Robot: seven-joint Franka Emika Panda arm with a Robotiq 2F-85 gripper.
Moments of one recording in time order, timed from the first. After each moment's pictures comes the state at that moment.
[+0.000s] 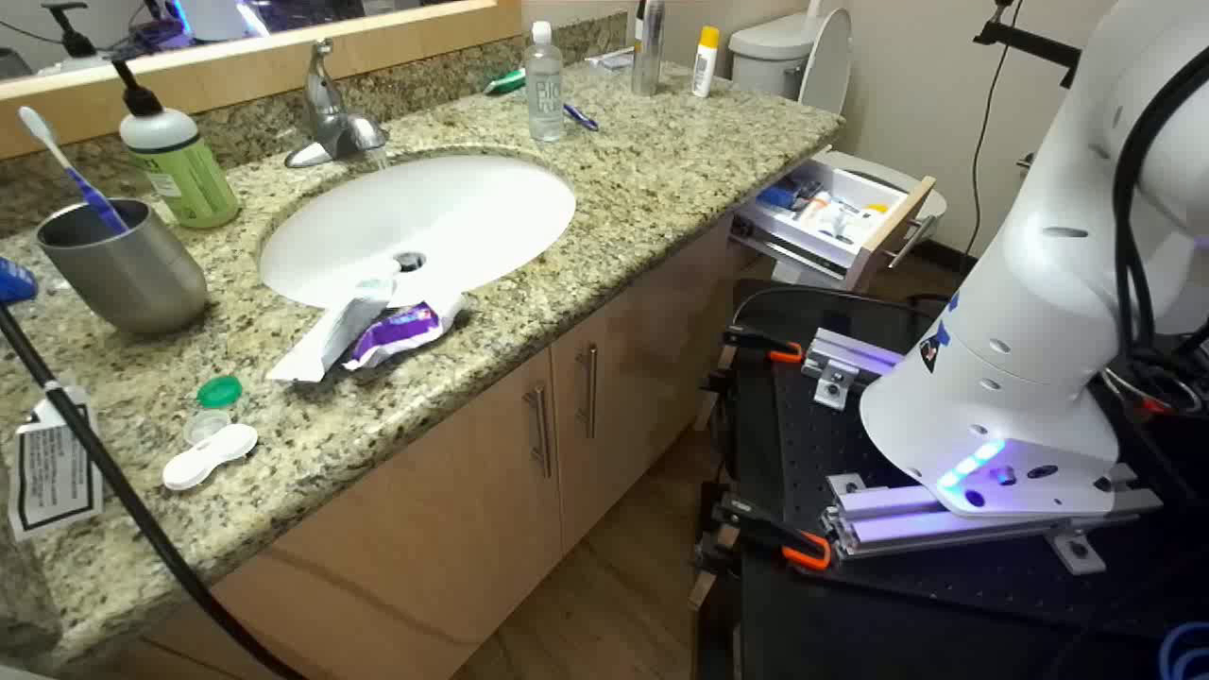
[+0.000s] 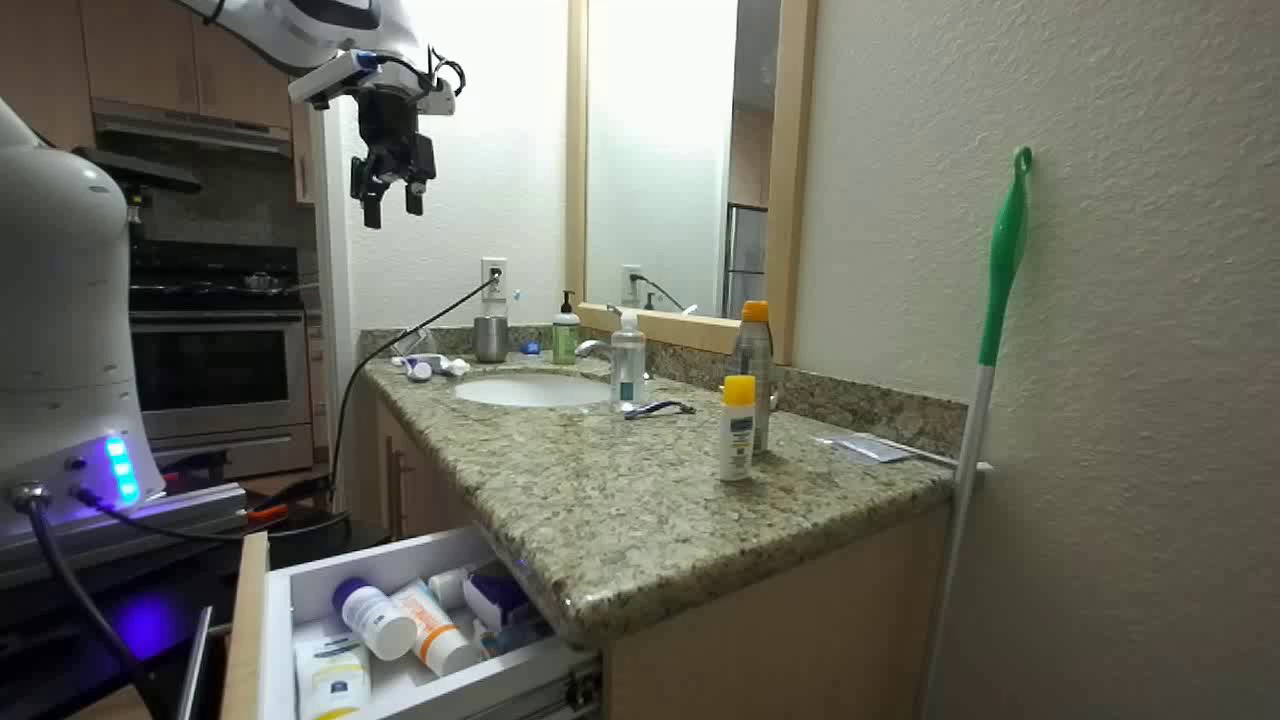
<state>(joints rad) -0.24 -0.69 -0.23 -2.50 -0.37 1.75 -0.24</state>
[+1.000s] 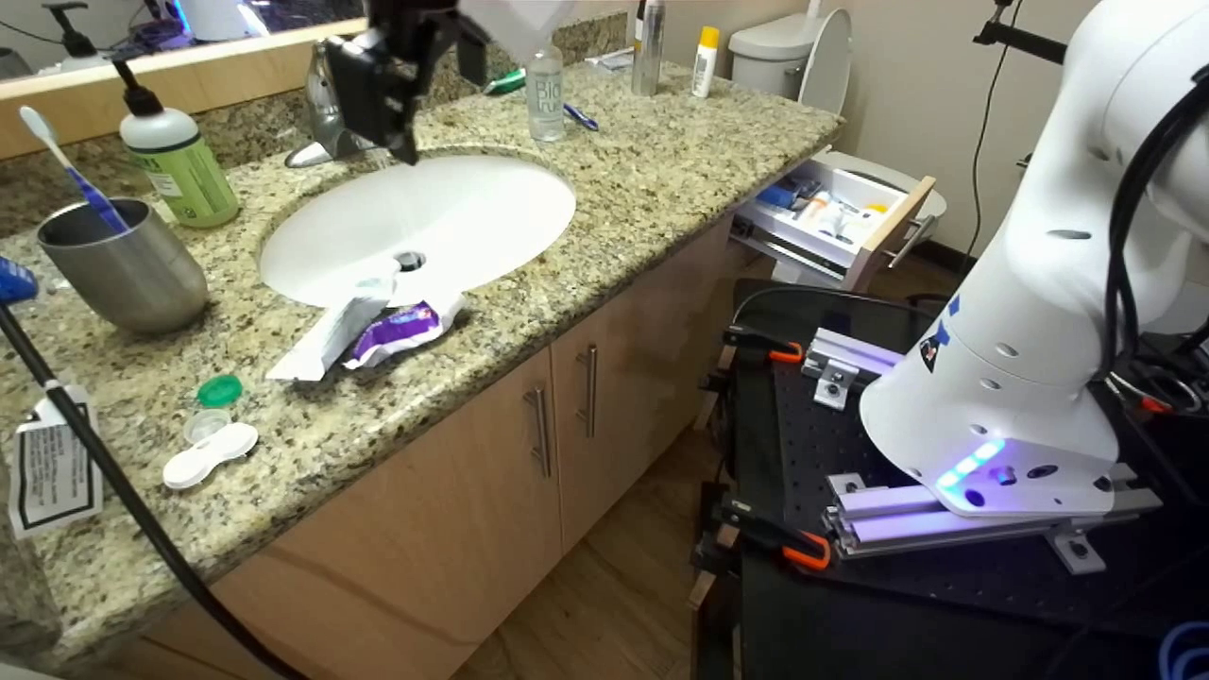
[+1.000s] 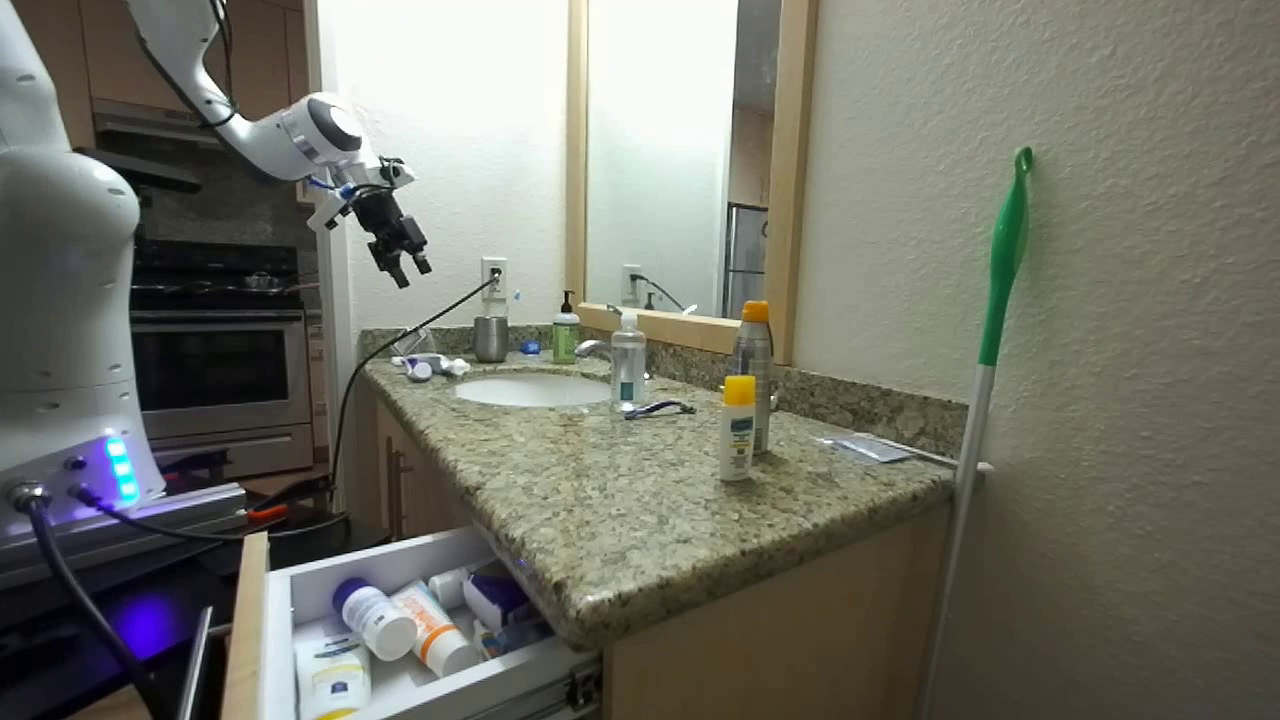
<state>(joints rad) -0.14 -0.29 0.25 -2.49 -0.52 2.38 0.66</state>
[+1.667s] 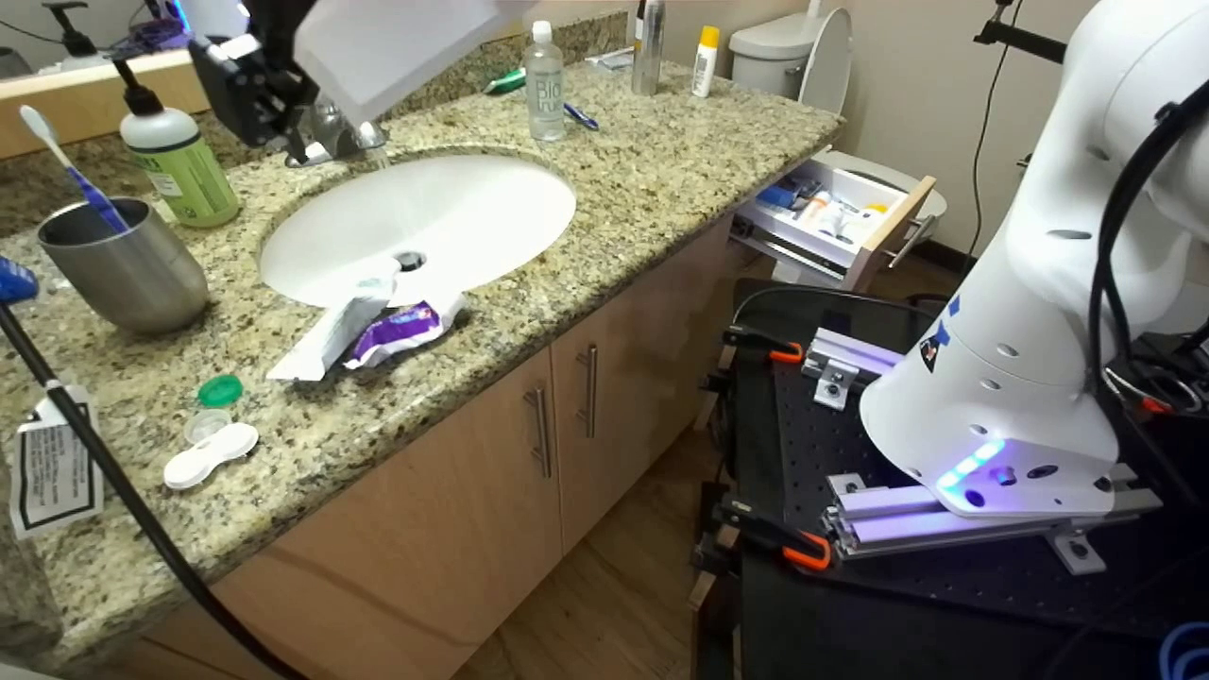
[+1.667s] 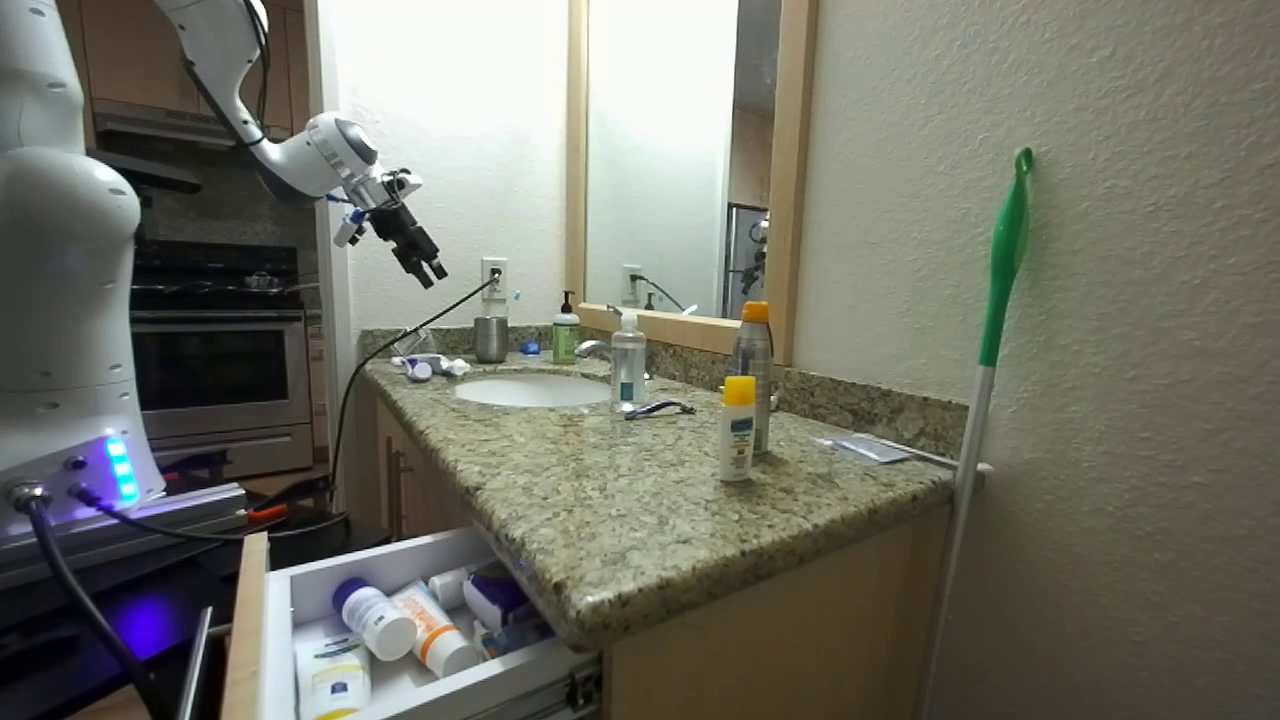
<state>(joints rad) -0.13 -0.12 0.26 -2.37 -0.76 2.48 1.08</state>
